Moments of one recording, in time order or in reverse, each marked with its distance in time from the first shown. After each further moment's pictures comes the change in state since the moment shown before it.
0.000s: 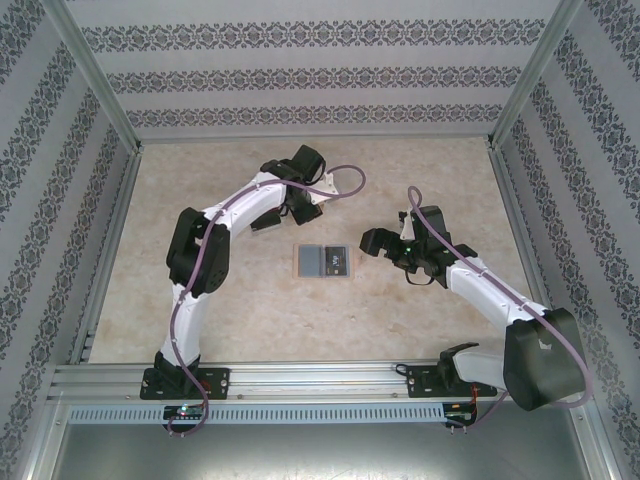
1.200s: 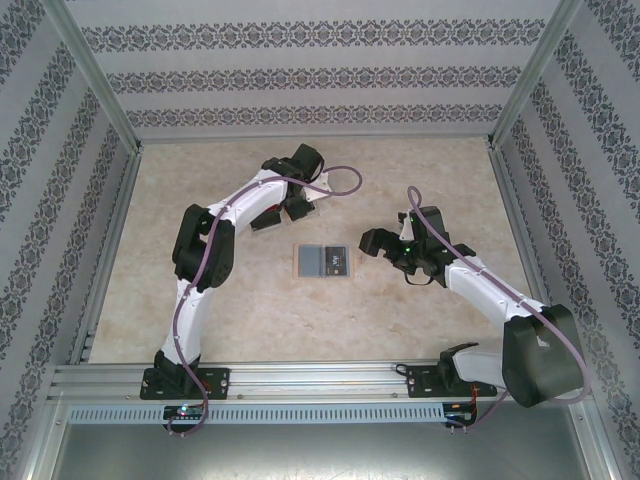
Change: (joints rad) left arm 0.026 0.060 0.058 -0.017 -0.155 0.040; right arm 0.000 0.017 -0.003 0.007 -0.011 0.025
